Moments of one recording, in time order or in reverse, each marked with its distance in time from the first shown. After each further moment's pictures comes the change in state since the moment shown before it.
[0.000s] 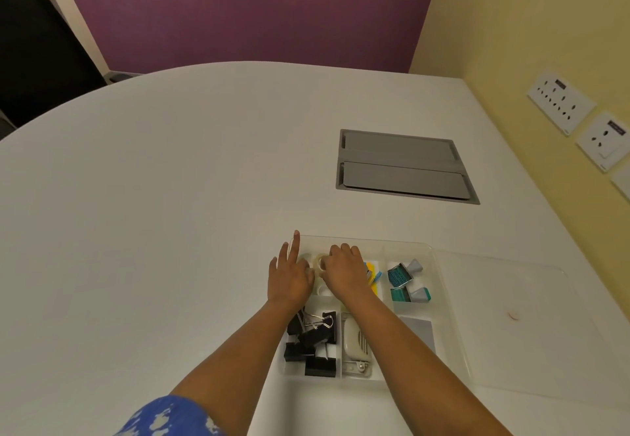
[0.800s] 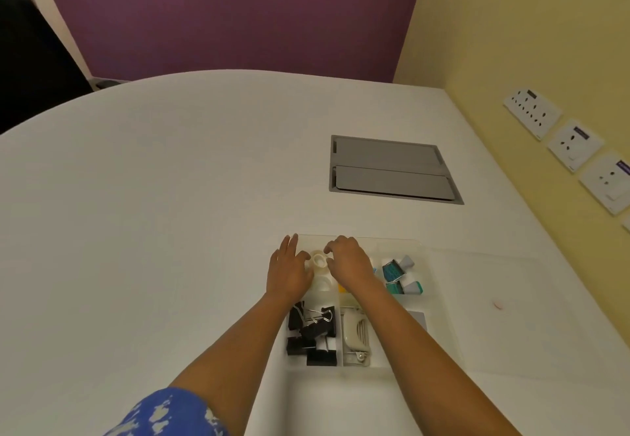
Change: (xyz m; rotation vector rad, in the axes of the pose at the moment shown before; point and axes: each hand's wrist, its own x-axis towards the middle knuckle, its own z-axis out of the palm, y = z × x) left_hand -0.002 -0.003 -0.018 -0.041 0.042 0.105; right_hand -0.011 0.006 -0.024 0.283 0.012 0.128
